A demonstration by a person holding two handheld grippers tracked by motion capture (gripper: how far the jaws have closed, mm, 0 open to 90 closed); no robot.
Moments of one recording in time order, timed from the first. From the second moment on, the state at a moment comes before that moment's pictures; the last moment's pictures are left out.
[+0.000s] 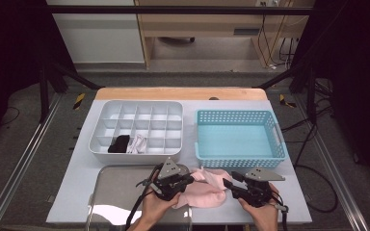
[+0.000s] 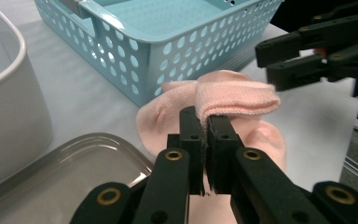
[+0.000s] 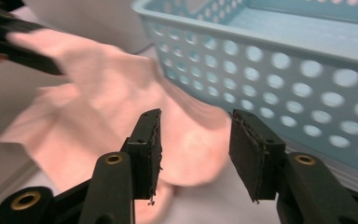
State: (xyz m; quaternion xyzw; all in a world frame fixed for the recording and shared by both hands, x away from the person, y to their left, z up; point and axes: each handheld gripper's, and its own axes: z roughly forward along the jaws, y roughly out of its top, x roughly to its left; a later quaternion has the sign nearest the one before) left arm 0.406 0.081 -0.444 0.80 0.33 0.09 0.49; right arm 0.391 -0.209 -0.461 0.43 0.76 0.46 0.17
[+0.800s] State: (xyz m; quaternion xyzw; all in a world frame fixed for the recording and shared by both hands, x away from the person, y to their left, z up) left arm 0.371 0.107 -0.441 0.78 0.35 0.03 0.51; right arm 0.383 -0.220 -0.452 0.48 0.76 0.43 0.10
